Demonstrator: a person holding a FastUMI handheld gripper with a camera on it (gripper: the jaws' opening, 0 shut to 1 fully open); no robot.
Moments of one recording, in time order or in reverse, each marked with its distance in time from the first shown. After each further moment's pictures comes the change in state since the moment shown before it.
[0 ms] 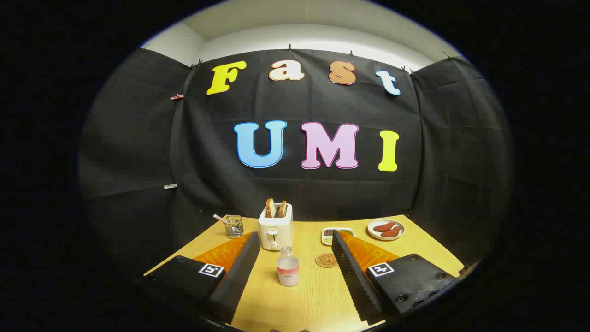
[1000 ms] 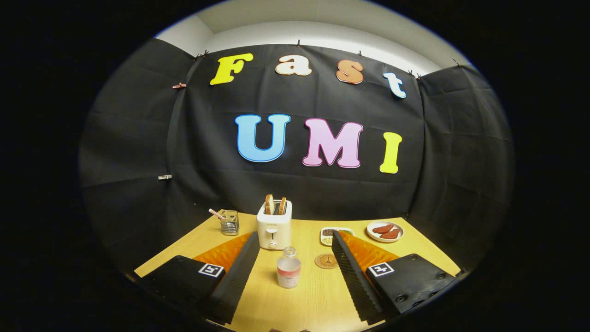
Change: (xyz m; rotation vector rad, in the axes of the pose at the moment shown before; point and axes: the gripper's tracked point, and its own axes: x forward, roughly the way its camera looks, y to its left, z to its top) arm 0.029 0.022 -0.022 -0.048 0.017 -0.028
